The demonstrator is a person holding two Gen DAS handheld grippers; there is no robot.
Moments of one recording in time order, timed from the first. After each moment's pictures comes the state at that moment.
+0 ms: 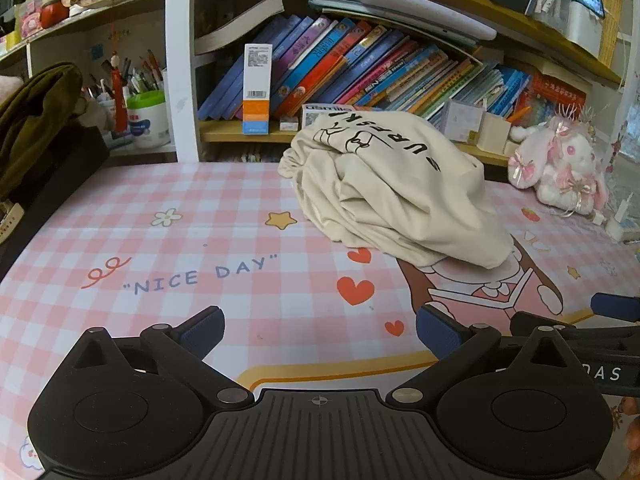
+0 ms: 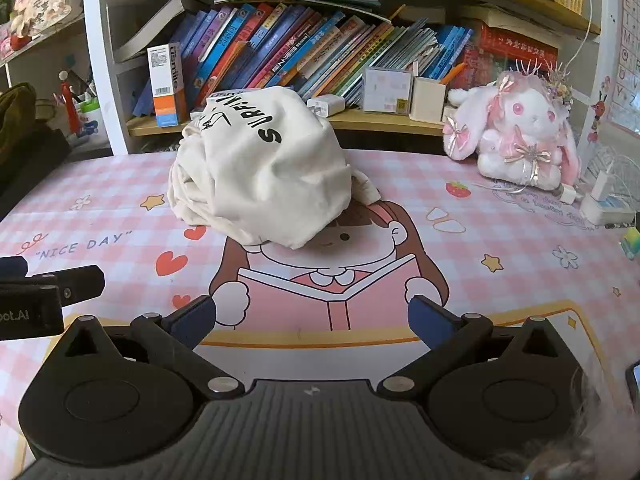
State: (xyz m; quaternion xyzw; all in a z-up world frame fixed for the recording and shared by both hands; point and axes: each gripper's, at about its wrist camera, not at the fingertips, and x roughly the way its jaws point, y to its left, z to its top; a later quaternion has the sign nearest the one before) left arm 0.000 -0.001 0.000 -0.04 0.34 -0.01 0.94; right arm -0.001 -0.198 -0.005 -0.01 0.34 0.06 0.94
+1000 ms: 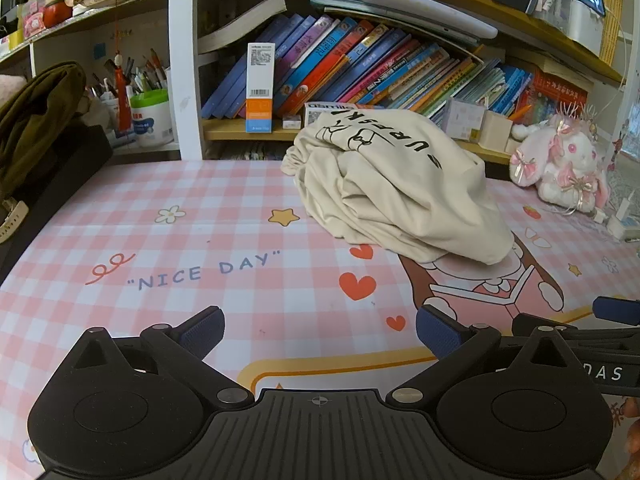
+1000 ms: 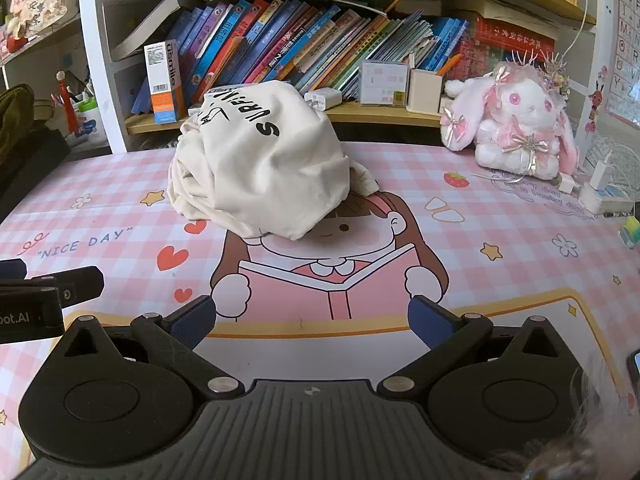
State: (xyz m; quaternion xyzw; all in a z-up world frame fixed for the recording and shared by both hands) left arm -0.004 -0.001 0.000 -0.03 0.34 -0.01 0.94; right arm -0.006 -0.199 -0.007 0.00 0.35 0.06 0.94
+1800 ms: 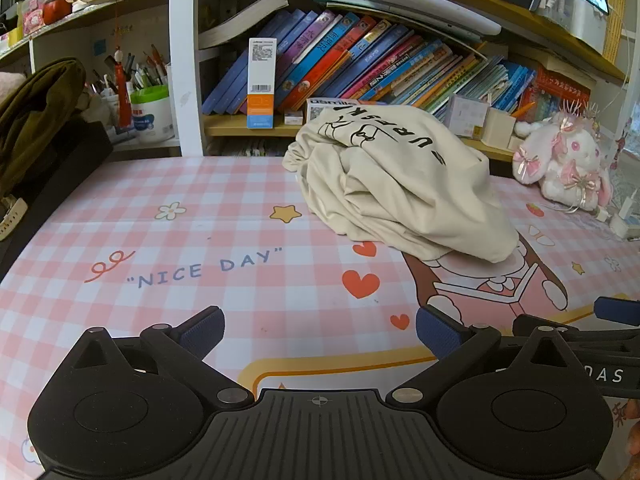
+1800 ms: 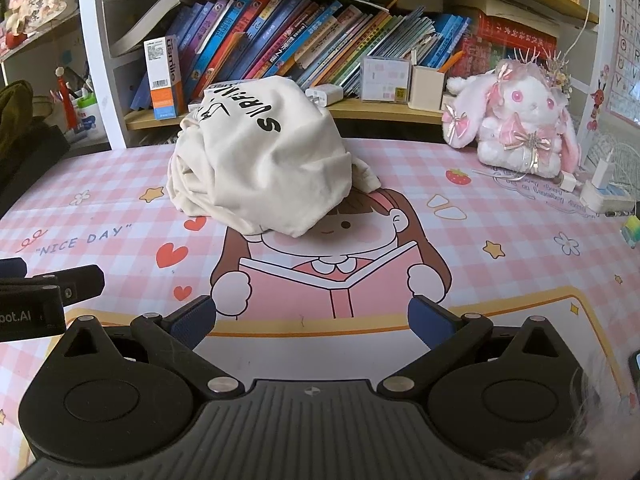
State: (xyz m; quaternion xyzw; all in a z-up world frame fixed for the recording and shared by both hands) left arm -0.001 0.001 -0.002 -0.03 0.35 -0.01 0.94; right arm -0.002 -0.196 -0.009 -0.01 0.35 0.06 0.93
